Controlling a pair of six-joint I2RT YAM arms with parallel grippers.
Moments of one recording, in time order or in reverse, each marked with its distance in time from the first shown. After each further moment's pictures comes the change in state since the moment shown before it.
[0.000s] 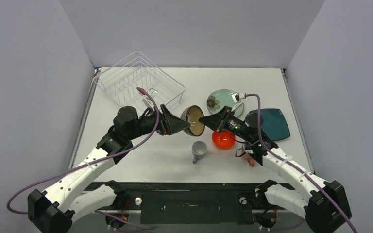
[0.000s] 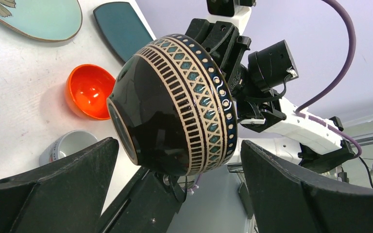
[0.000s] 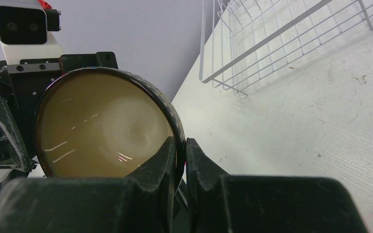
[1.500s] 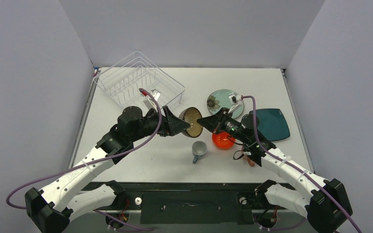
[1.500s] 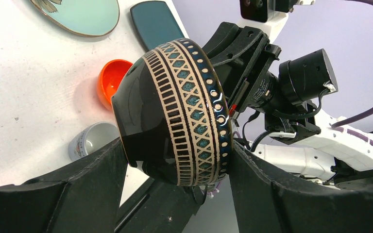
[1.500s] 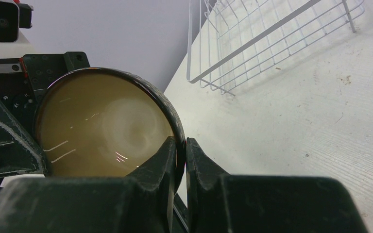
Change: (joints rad) left arm -0.080 0.005 0.070 -0.177 -0.177 0.078; right arm 0.068 0.006 0.000 -0.024 0.101 -0.061
